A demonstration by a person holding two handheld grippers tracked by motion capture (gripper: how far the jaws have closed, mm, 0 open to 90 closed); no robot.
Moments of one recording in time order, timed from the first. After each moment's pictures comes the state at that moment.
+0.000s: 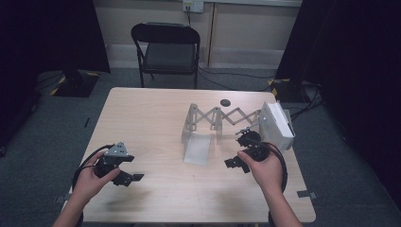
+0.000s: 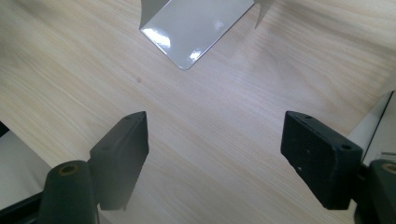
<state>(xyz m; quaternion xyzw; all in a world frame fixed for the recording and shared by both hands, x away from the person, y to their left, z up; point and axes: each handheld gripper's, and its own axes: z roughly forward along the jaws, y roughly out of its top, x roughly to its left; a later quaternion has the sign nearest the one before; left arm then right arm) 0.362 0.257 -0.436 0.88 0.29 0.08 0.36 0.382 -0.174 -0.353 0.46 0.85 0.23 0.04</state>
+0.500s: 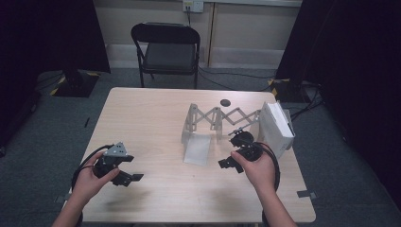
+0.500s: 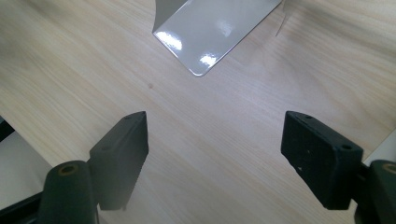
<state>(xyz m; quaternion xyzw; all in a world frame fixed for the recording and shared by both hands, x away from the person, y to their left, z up) 0.361 0.259 -0.436 0.88 0.29 0.08 0.37 0.385 -0.158 -0.359 0.45 0.86 0.24 0.04</state>
